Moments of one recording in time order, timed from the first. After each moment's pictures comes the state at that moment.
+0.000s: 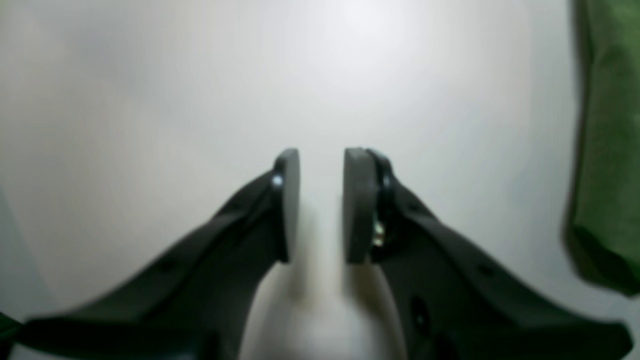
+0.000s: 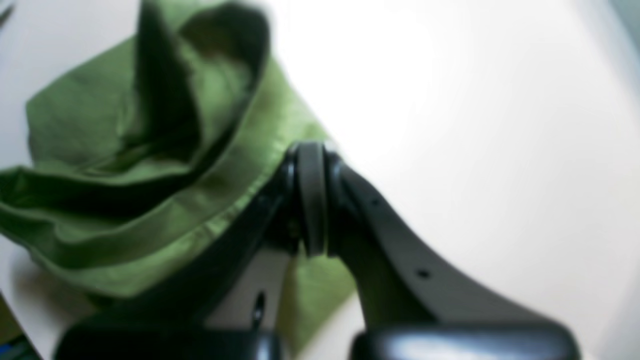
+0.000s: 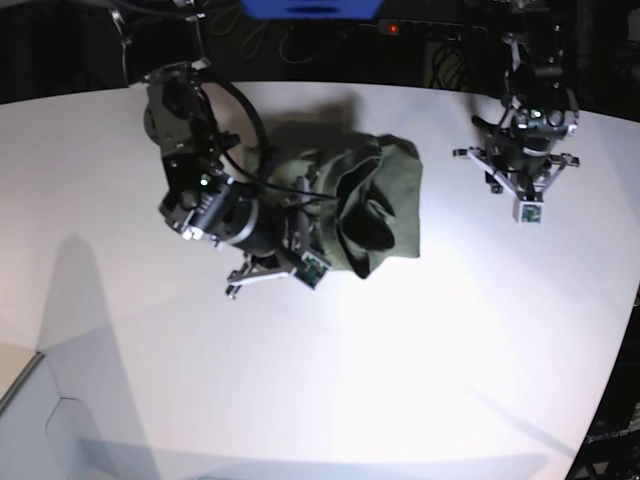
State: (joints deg) left arm 15.4 -7.3 -14.6 101.3 -2.9 -11.4 45.6; right arm 4.7 1.3 -15.0 100.1 -2.0 39.9 -47.9
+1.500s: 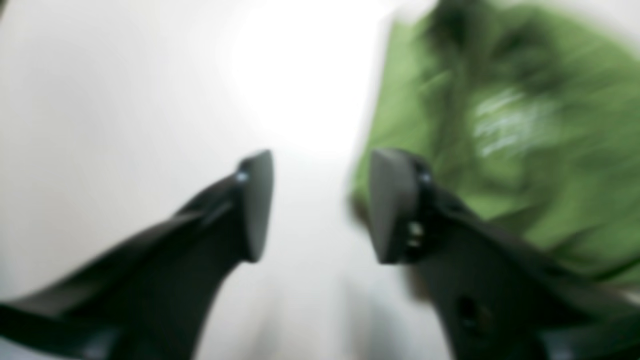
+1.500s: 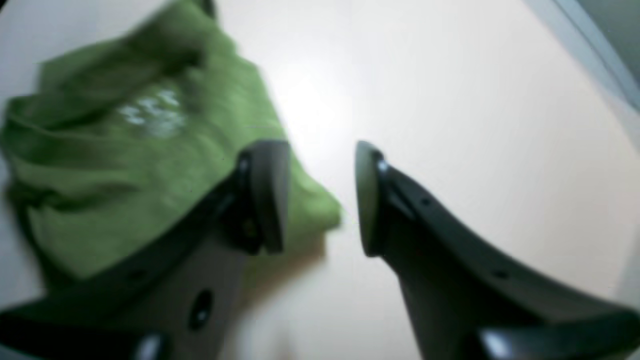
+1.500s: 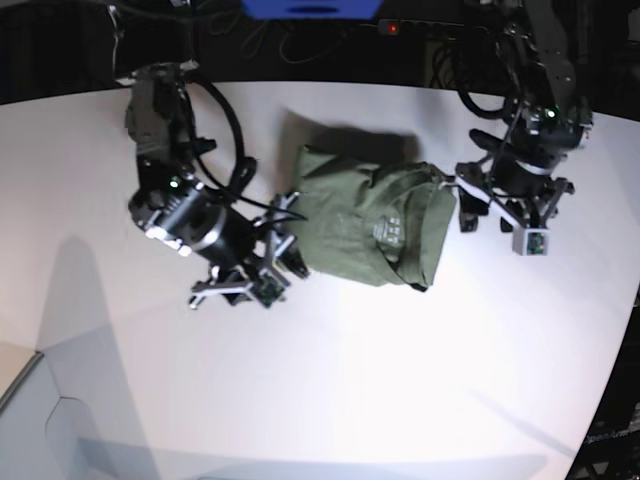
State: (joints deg) left arm 13.3 -5.2 -14.6 116.3 -16.8 -11.8 55.0; right arm 2.8 2.3 -6.2 104.0 -2.1 39.9 -40.5
